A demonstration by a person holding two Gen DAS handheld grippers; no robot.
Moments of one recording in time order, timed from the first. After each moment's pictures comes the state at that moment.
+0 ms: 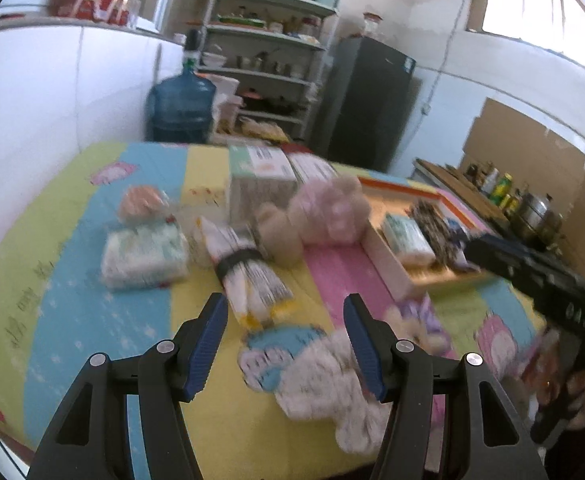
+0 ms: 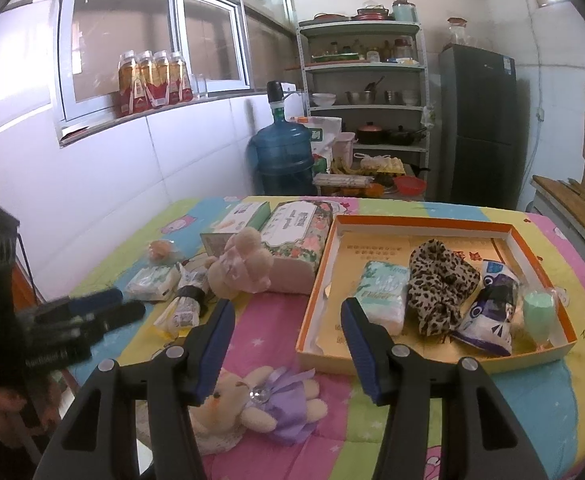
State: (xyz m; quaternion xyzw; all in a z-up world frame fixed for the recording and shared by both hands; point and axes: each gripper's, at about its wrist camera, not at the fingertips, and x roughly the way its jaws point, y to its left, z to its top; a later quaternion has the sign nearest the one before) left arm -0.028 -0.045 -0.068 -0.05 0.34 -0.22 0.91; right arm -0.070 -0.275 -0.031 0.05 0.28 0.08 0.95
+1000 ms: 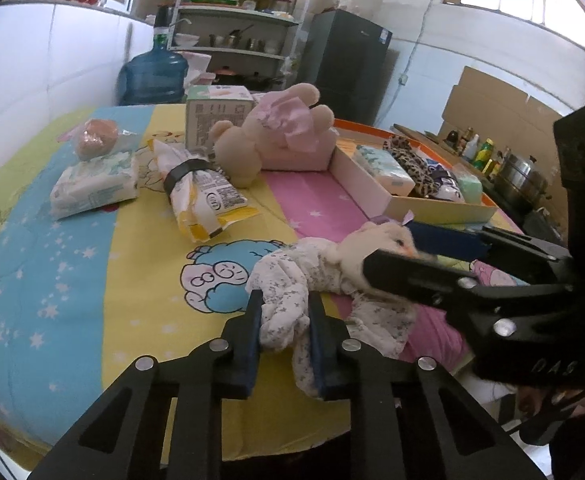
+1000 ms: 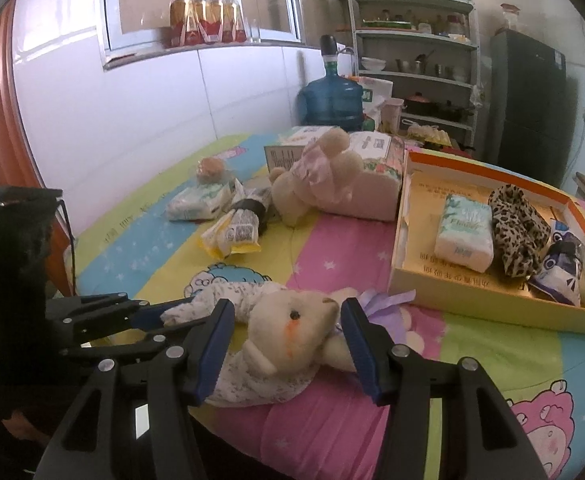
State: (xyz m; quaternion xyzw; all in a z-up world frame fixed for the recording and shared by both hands) left arm -0.054 -0.073 -0.120 -0.02 0.37 -0.26 0.89; right arm -0.077 -0.221 -0.087 0.01 0.34 0.16 0.93
